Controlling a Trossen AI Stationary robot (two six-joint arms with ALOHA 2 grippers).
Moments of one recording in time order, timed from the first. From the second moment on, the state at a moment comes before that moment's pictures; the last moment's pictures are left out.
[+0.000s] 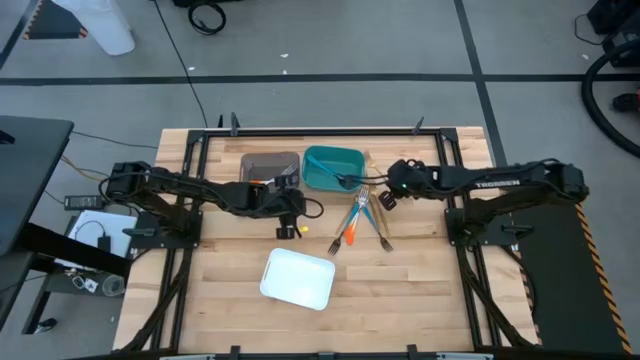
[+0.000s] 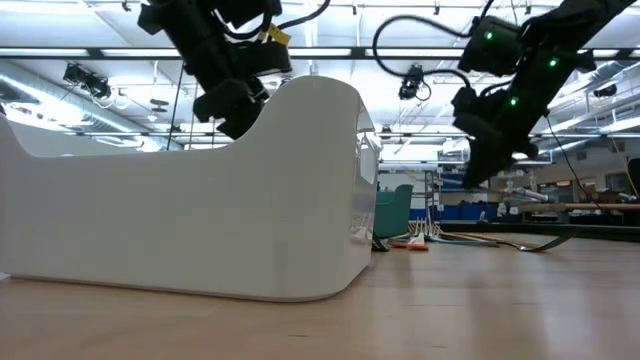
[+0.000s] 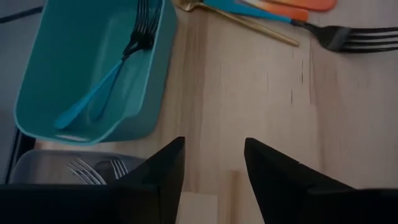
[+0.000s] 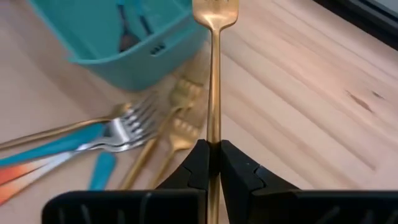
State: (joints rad) left arm -0.03 1.54 0.98 -0.36 -0.35 0.14; right arm -0.23 1.11 0.56 -0.42 0.38 0.52
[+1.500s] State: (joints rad) left arm -0.19 1.18 0.80 -0.51 -0.34 0.12; right arm 0.14 1.54 1.07 -0.39 0.33 0.62
